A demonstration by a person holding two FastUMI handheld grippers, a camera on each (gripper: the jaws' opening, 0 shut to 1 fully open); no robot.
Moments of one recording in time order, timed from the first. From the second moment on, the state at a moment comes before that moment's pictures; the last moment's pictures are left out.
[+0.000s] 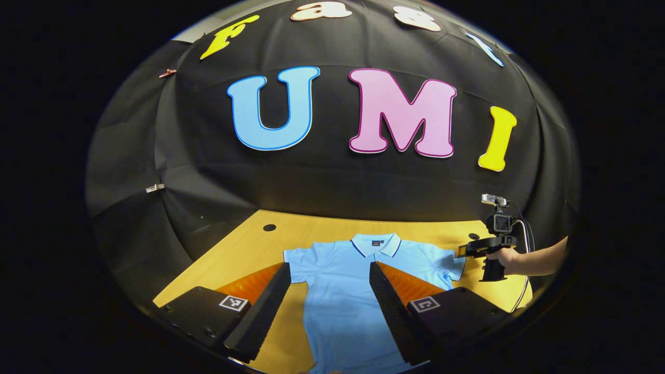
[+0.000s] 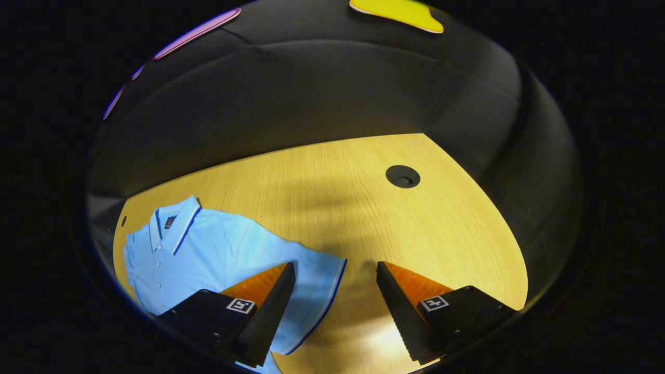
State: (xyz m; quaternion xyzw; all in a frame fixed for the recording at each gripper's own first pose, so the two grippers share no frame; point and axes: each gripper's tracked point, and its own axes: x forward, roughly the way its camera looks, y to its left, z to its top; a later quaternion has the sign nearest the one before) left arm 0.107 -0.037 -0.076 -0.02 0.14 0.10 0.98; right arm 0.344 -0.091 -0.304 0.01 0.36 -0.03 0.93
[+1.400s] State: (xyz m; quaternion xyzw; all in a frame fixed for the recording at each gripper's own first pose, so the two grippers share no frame) left arm 0.080 -0.001 -0.107 -0.07 0.16 0.16 0.97; right arm 0.345 0.087 -0.241 -0.05 0.31 0.13 0.94
